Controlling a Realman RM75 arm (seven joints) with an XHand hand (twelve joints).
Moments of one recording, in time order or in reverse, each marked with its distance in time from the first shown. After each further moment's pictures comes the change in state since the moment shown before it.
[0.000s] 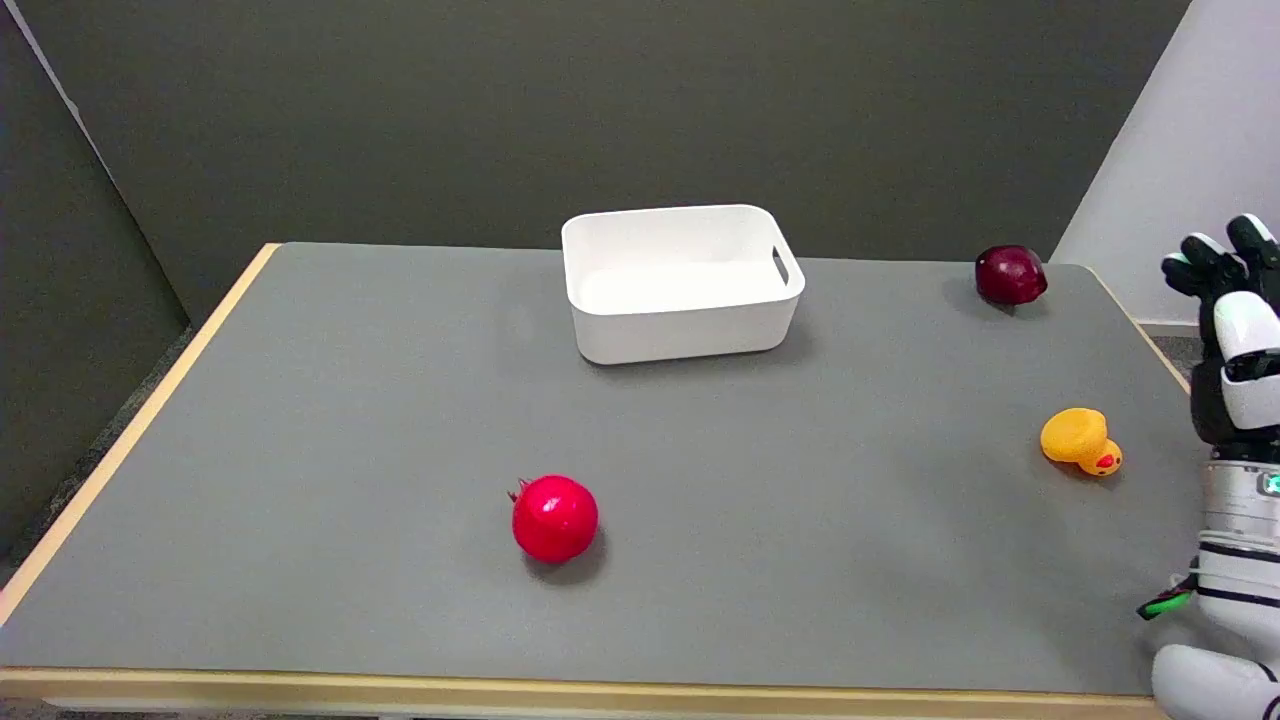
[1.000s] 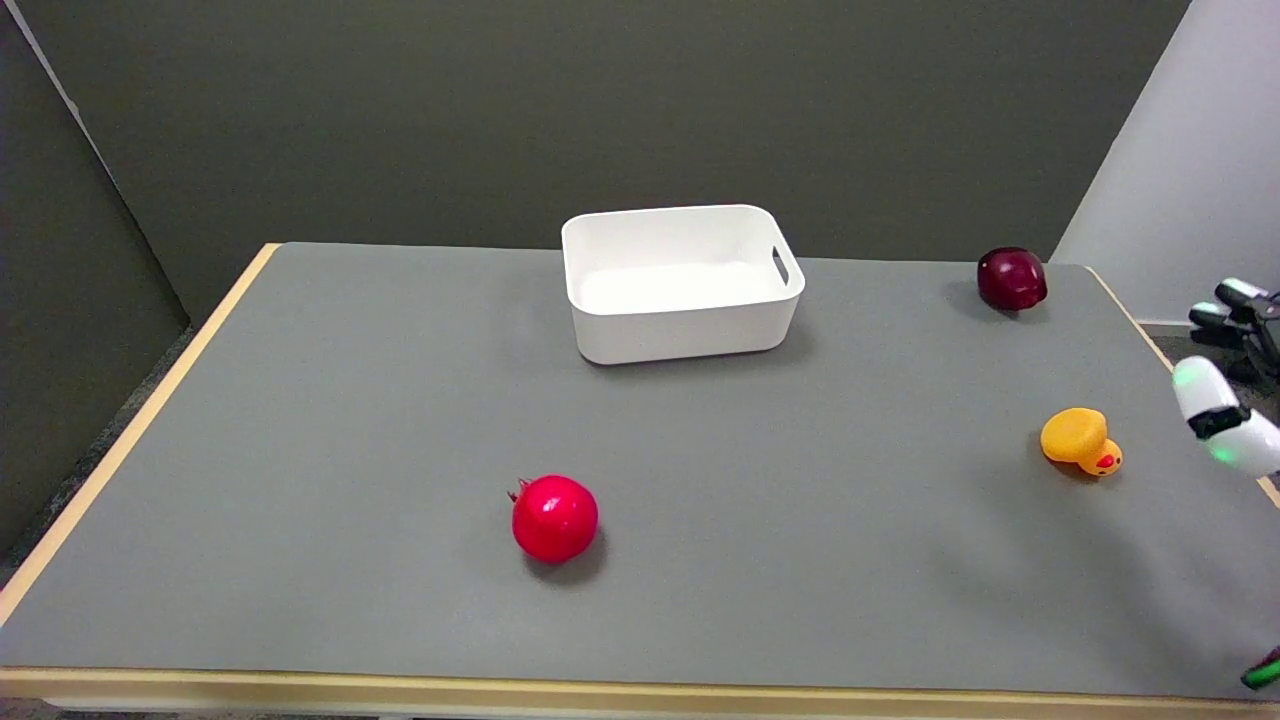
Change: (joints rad) arm -0.105 0.042 0.076 -0.159 -0.117 0.030 -0.302
